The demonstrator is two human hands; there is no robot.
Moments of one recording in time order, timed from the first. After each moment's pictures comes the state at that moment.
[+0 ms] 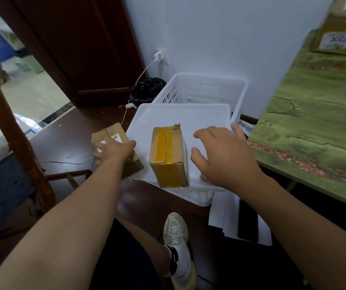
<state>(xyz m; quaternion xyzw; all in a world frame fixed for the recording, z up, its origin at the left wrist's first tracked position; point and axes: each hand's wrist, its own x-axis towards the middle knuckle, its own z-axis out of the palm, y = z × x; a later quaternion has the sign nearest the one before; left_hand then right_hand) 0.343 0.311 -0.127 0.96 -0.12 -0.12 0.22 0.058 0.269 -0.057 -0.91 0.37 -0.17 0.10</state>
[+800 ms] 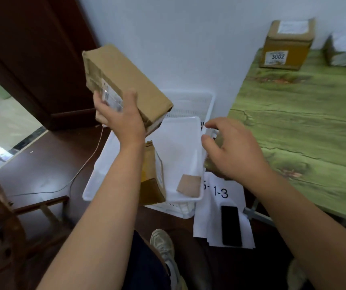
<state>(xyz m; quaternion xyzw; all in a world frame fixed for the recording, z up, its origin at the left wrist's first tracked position) 0.201 0.228 -0.016 0.61 -0.21 -0.07 0.76 -0.007 0.229 -0.036 -0.82 0.45 -0.31 0.21</state>
